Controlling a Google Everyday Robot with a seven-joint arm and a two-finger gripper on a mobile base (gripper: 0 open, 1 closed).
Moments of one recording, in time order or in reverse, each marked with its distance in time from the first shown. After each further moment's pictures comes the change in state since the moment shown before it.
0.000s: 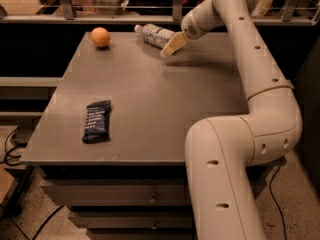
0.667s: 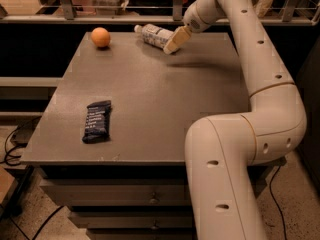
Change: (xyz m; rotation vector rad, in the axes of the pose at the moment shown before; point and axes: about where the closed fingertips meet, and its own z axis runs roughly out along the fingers) arm -0.011 -0.007 -0.023 0.043 0.020 -0.076
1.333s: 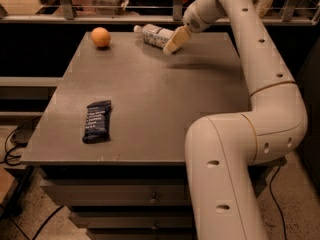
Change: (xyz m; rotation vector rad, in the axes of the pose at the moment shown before) arm -0.003 0.006 -0.005 -0.023 0.001 -0.009
